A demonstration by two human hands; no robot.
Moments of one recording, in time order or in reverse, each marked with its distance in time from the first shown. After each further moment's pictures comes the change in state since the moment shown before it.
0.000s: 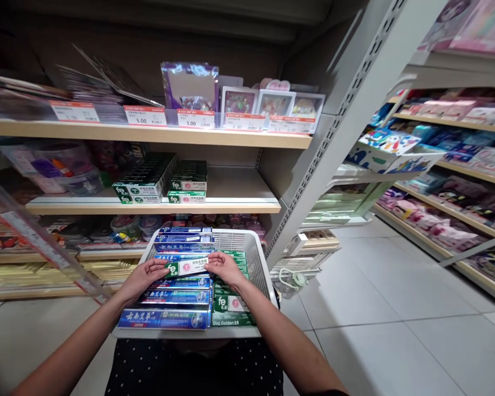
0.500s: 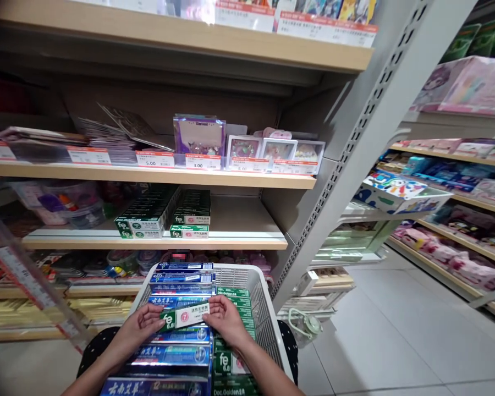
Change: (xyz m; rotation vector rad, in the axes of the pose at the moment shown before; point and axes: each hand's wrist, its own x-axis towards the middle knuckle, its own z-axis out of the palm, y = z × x) left_hand 0.014 -0.016 -0.002 -0.088 0.003 0.041; right_hand 0.000 0.001 0.007 -0.005 0.031 -0.047
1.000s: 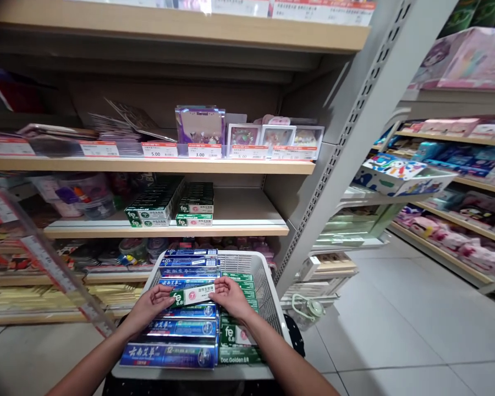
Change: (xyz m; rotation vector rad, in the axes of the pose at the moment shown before) left_hand -0.009 0.012 0.004 0.040 0.021 0.029; right_hand 0.003 -0.001 0.000 -0.040 -0.017 -0.042
